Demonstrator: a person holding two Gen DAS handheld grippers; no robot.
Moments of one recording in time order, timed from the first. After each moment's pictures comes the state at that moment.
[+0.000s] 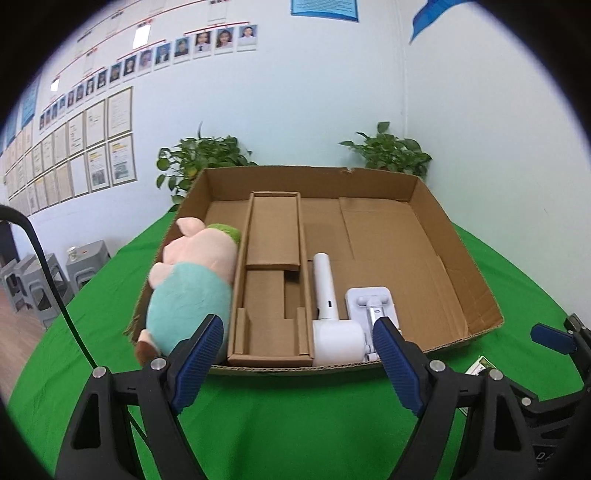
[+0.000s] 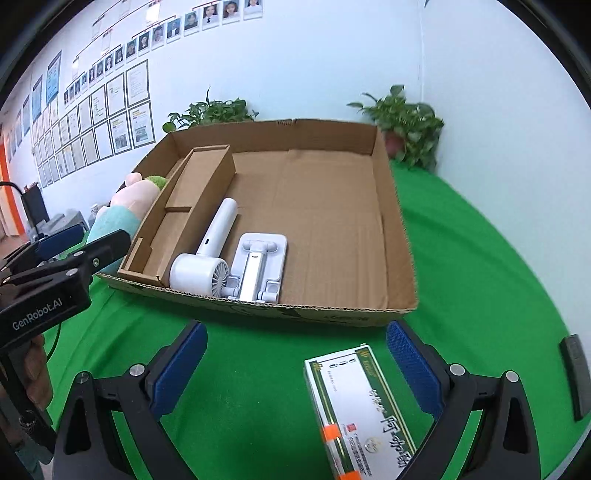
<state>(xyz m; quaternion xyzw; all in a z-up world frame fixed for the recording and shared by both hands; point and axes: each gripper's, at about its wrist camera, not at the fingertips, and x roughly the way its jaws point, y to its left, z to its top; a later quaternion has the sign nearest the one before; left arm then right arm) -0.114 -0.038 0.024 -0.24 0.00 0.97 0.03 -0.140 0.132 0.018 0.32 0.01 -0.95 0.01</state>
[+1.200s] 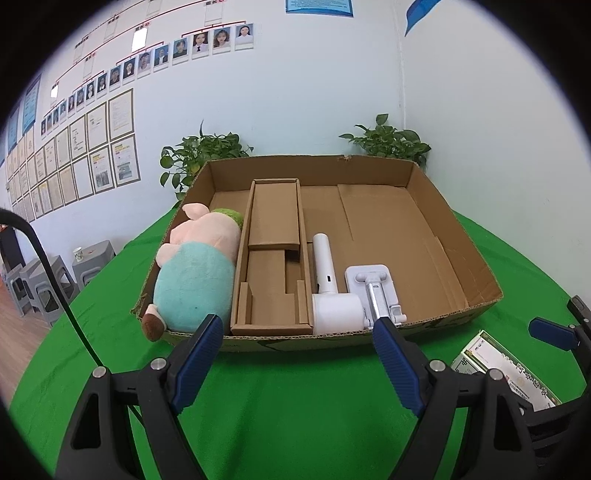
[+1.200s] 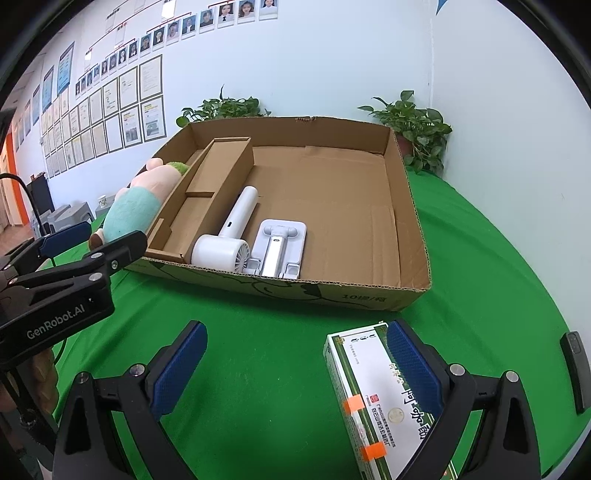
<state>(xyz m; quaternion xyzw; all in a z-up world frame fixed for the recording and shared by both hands) -0.096 -0.030 0.007 -0.25 0.02 0.97 0.03 -0.124 0.119 0.003 0.32 0.02 -0.95 0.04</state>
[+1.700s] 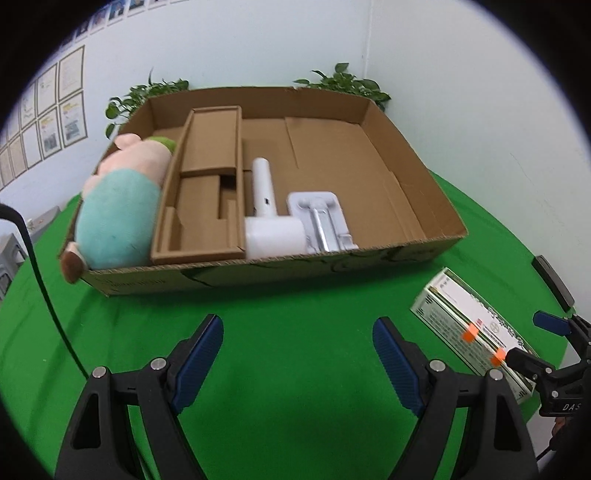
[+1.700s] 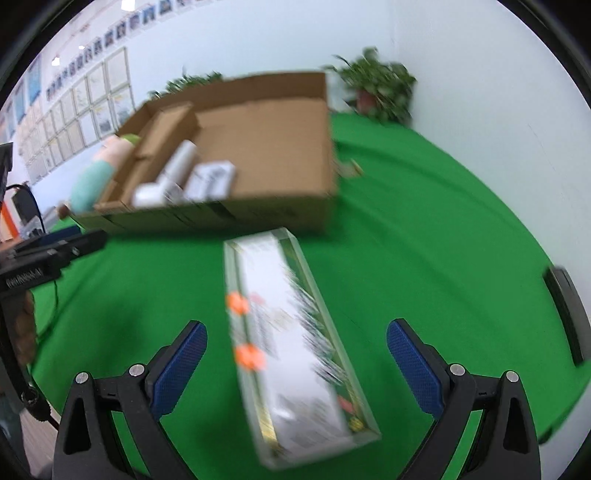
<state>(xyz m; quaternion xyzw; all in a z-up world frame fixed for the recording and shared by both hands) -0.105 -0.012 -0.038 -0.35 0.01 0.93 0.13 -0.080 0.217 -0.042 0.39 -0.02 -0.92 0.00</state>
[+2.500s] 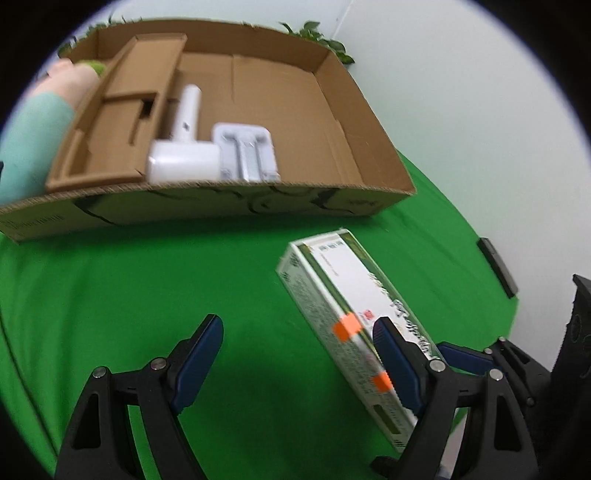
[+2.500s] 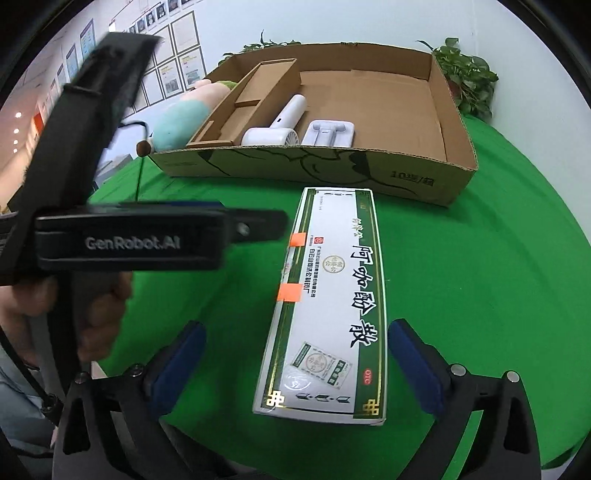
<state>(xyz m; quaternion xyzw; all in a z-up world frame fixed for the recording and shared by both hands) -0.114 0.008 -0.070 -0.45 -0.07 0.85 0.26 -0.068 0.123 -0.058 0.43 0.01 -0.89 0.14</state>
